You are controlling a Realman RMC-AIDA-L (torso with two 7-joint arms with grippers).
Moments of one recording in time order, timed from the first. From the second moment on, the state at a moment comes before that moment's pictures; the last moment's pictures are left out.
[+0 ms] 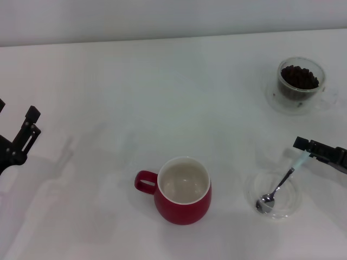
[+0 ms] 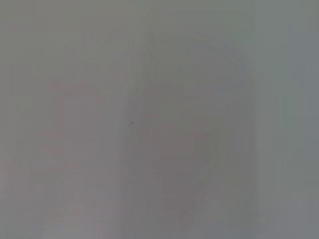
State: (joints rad) left arm -0.28 -2.08 -0.56 -0.07 -0.76 -1.55 2.83; right arm 0.25 1.95 -0.25 -0.26 1.06 1.47 -1.43
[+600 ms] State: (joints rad) left arm -0.30 -2.08 -0.56 -0.07 -0.76 -1.52 2.83; right arm 0.25 1.95 -0.25 -0.26 1.06 1.48 -1.43
